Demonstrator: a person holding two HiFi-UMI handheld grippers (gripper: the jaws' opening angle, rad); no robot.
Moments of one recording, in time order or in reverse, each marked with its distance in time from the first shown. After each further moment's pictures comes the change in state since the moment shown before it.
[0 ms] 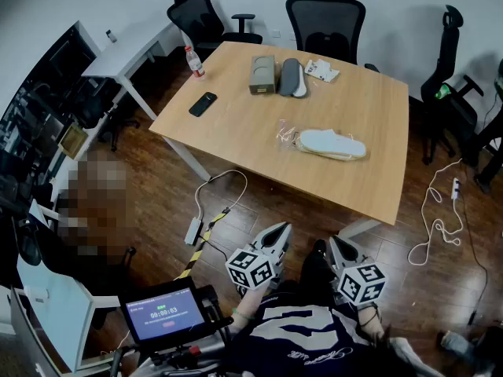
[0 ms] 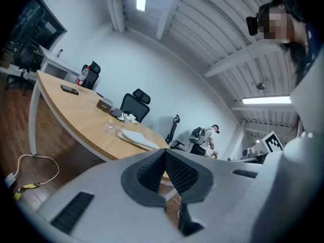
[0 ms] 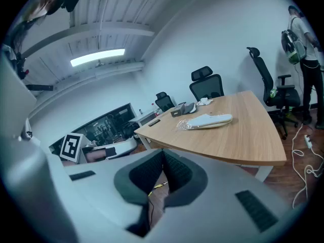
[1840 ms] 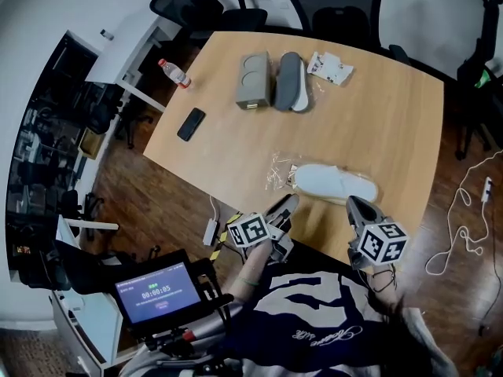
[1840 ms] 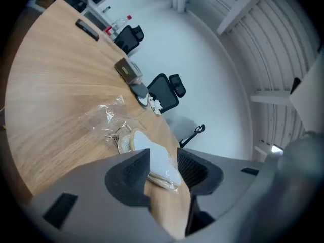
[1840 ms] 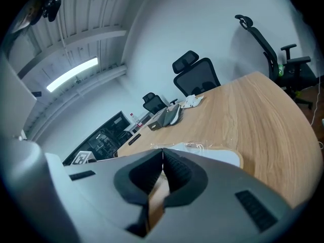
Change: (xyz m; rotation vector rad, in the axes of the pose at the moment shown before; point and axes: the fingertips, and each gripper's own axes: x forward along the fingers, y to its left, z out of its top) left arm 0.266 0.159 0.058 -0.531 0.087 0.087; right arm 0.200 -0.231 0.159 0.199 0.040 0.043
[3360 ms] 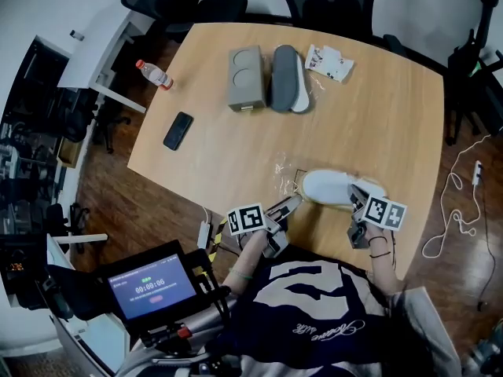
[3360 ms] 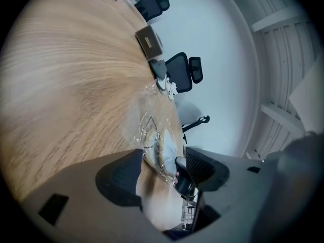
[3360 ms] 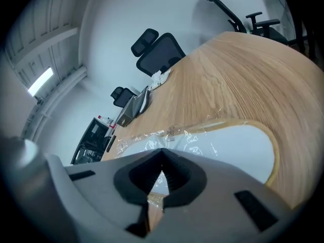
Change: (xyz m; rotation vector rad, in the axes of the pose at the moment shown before) left arm 0.020 0.063 0.013 -0.221 0.289 -0.010; right arm 0.095 -0.075 -0.043 0.355 0.149 -0.200
